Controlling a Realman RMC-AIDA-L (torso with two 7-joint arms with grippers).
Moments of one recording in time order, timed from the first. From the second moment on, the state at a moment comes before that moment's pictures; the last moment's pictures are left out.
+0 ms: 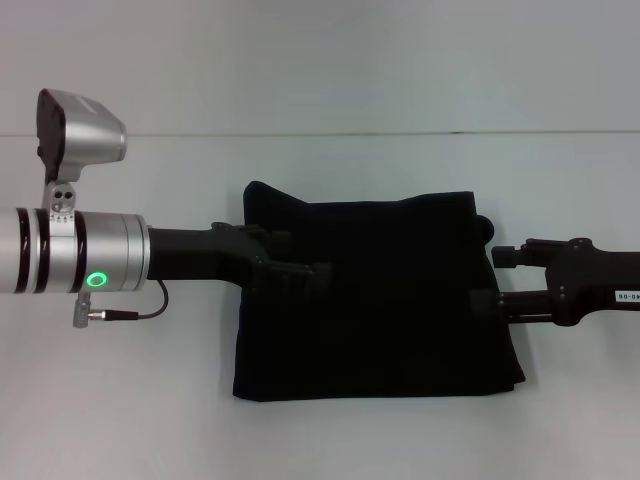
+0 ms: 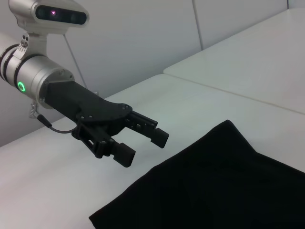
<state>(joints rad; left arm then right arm) -0.70 -2.14 0.64 0.70 2.20 1.42 -1.71 0.57 2.04 -0.67 -0.74 -2.12 -1.56 1.55</state>
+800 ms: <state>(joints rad) -0.67 -2.16 0.70 0.71 2.15 1.40 -1.58 0.58 2.06 -0.66 -0.74 -2.11 -1.51 1.49</state>
